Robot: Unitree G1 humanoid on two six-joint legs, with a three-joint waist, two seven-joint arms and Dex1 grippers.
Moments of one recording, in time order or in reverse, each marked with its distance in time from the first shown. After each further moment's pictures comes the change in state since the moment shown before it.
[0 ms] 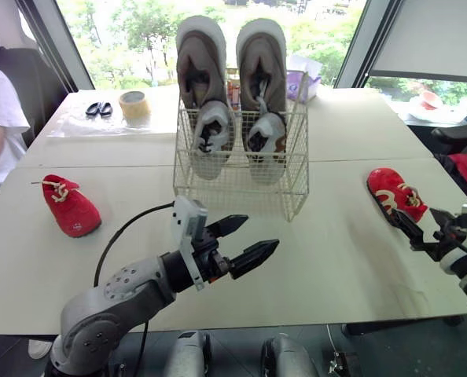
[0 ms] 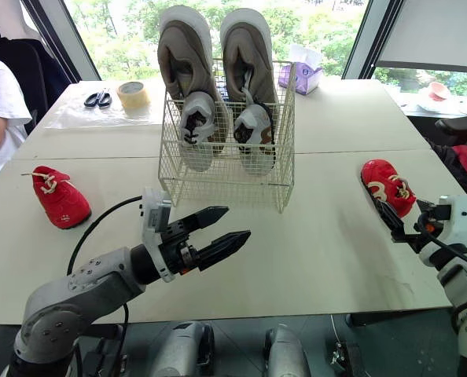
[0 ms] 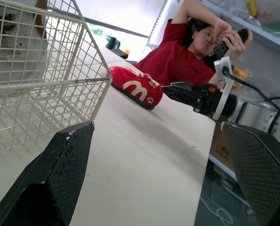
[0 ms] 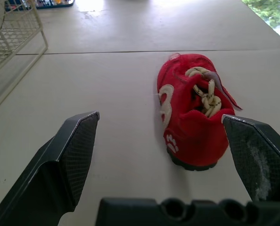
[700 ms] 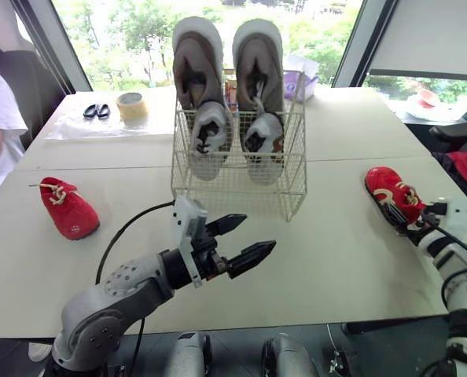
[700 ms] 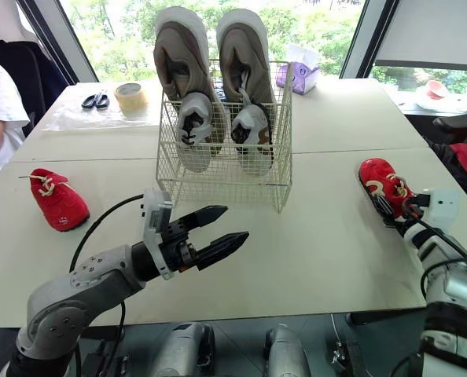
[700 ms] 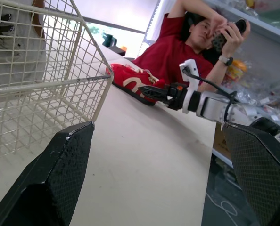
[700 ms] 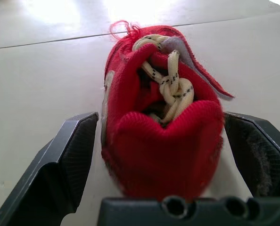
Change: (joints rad) left arm -0.007 0.037 0.013 0.036 0.026 -0.017 -0.079; right arm -0.400 0.012 0.172 0.731 -0.222 -0.348 0.067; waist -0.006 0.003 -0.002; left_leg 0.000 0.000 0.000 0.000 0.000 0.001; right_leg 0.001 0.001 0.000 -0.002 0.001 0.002
